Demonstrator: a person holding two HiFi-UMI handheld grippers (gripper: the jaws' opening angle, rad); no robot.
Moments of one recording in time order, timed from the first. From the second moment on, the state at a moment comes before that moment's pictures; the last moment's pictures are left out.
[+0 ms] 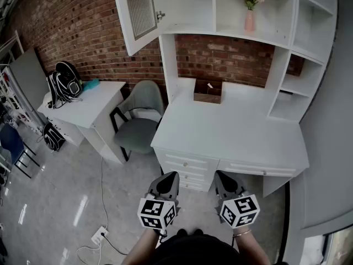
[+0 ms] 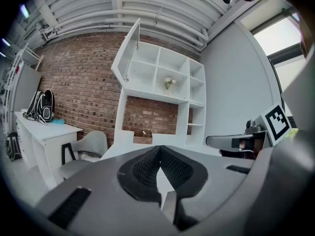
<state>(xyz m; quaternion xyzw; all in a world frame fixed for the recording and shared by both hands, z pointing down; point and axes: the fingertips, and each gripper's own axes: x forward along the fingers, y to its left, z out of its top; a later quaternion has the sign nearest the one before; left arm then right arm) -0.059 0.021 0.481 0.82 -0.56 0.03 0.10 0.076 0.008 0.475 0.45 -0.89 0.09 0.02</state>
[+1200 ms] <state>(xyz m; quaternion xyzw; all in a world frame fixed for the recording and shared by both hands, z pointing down) -0.085 -0.006 0.463 0.78 -0.62 0.03 0.09 0.079 -0.027 0.455 0.41 -0.91 0.08 0.02</state>
